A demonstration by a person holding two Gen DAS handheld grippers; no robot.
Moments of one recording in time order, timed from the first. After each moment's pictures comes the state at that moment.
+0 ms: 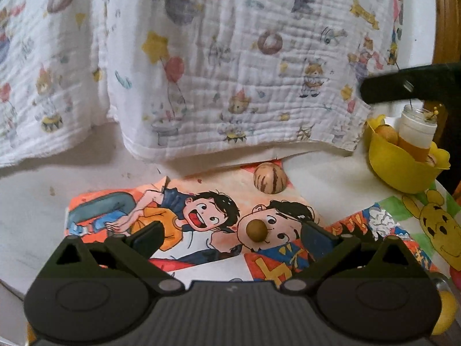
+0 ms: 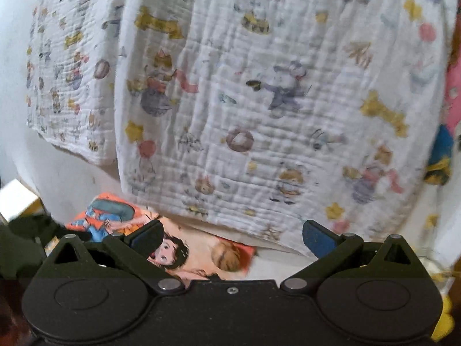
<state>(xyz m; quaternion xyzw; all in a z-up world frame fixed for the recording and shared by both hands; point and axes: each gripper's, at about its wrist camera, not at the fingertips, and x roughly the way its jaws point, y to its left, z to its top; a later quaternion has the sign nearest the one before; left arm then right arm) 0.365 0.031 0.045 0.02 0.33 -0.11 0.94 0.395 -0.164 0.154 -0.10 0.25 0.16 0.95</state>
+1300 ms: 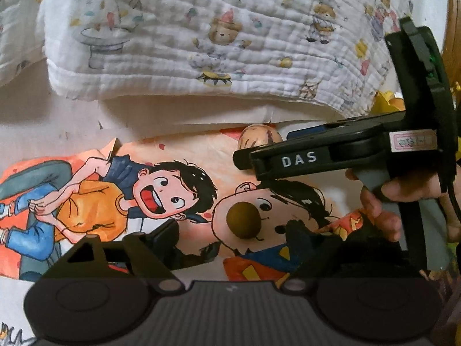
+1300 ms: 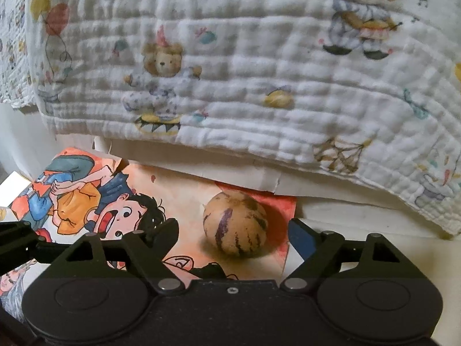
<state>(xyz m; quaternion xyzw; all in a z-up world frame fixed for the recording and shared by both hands) 0.427 0.014 -0.041 0.00 0.35 -0.15 0.93 0.521 -0.142 -0.017 -0.06 0.32 0.19 0.93</state>
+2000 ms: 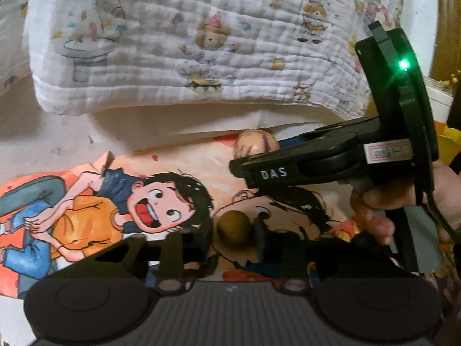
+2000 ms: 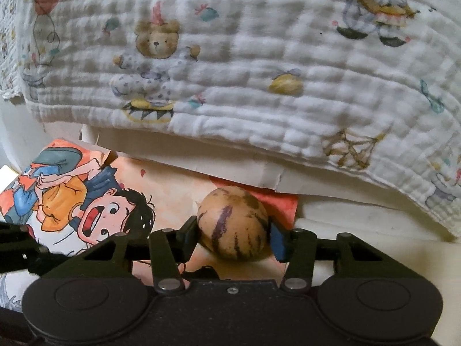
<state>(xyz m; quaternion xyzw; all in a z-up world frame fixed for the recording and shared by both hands) 0.433 0.010 -0.043 0.01 0.33 -0.17 0.93 0.531 -0.132 -0.026 -0.08 0.32 0.17 0.93</state>
